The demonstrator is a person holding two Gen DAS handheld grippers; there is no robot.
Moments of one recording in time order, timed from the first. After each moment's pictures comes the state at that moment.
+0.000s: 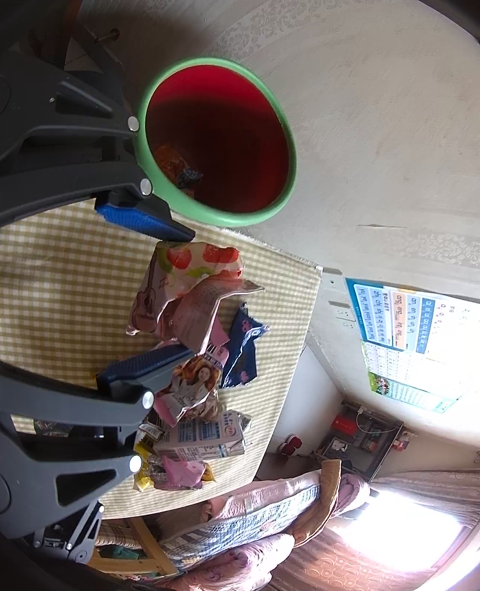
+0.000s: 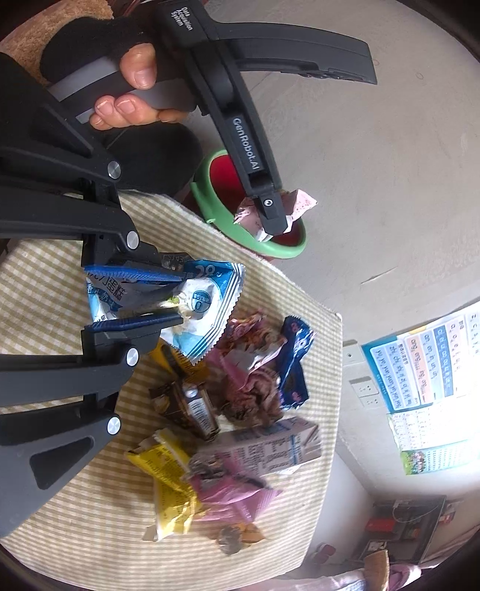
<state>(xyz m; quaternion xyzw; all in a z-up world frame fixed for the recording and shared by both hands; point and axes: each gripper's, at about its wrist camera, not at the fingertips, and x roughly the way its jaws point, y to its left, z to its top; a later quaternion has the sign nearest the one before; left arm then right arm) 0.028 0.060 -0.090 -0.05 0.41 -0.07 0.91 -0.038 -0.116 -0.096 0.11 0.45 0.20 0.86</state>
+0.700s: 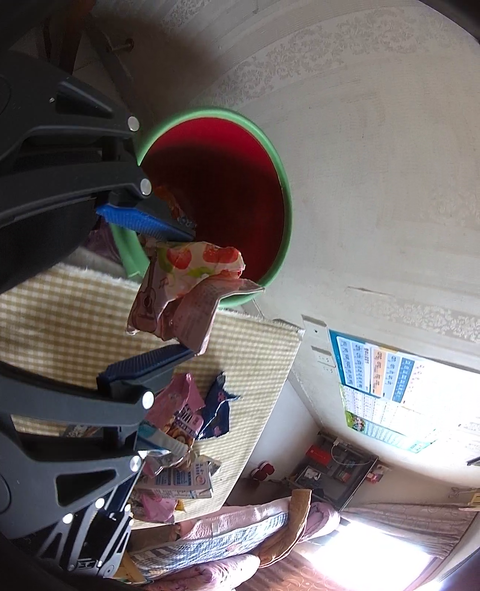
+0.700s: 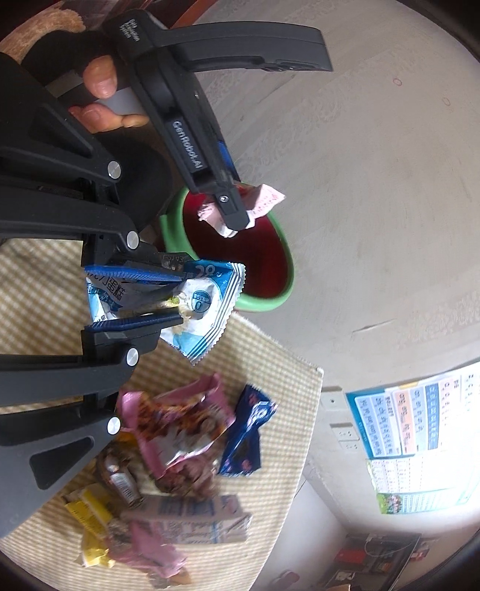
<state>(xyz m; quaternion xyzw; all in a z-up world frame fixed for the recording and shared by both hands) 0.031 0.137 -0.089 -0.09 0.39 -0.01 0.92 0.012 -0.041 -0.075 0.08 0.44 0.25 0.86</state>
